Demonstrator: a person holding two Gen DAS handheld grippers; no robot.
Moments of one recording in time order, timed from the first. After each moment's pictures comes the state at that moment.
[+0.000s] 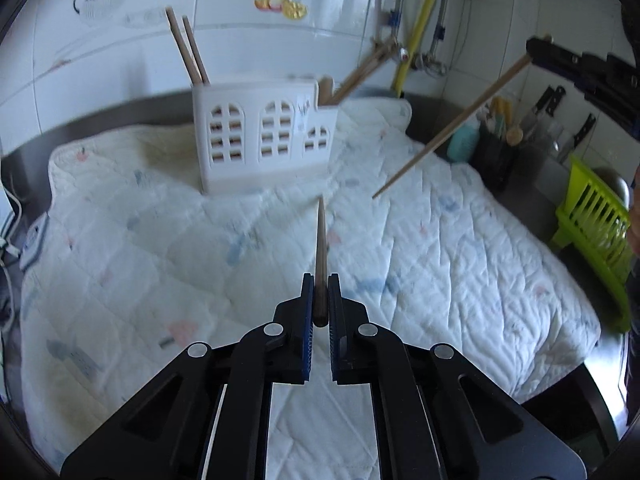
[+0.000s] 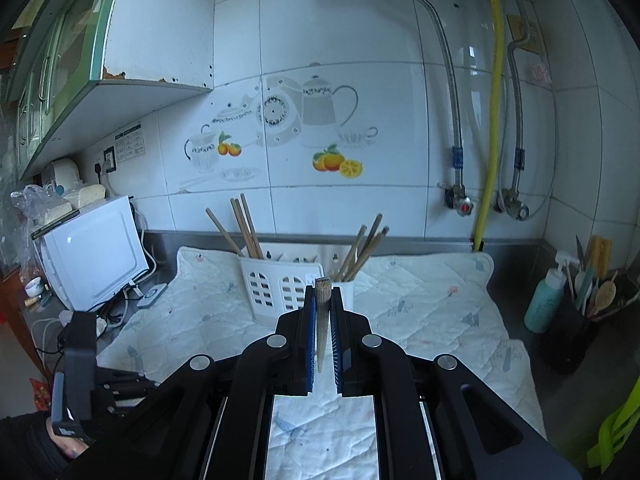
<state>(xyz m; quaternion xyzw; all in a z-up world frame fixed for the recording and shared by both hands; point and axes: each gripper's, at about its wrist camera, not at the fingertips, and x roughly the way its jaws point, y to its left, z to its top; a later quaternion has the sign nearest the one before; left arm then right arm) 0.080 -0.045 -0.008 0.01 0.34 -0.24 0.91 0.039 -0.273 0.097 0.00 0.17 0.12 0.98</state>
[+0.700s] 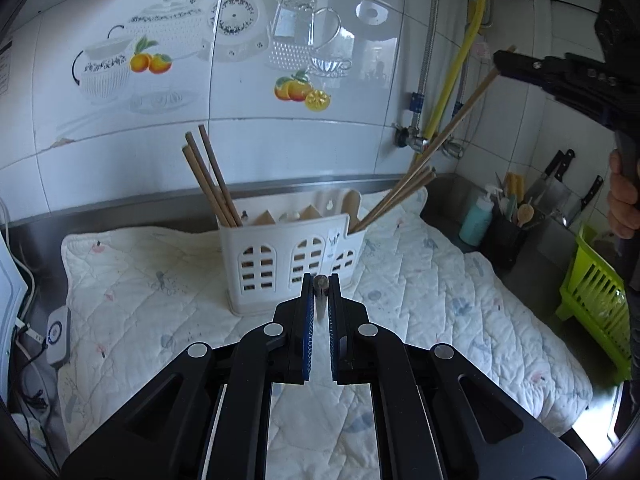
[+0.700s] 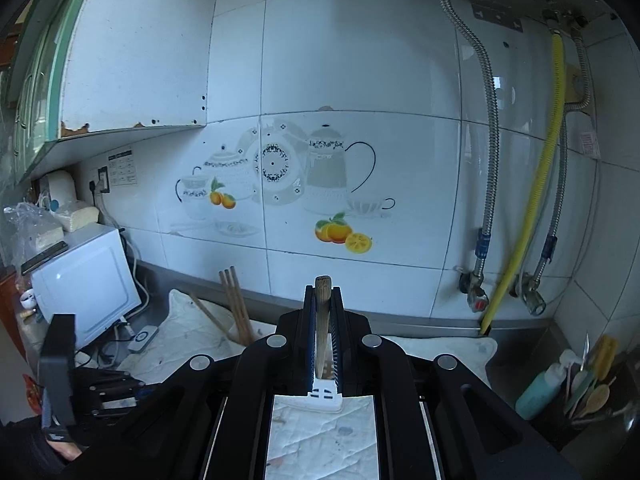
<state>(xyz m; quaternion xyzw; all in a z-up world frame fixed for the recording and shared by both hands) 0.149 -0.033 0.081 -0.01 0.27 -0.23 0.93 0.137 -0.261 0.194 -0.04 0.16 0.13 0.98</state>
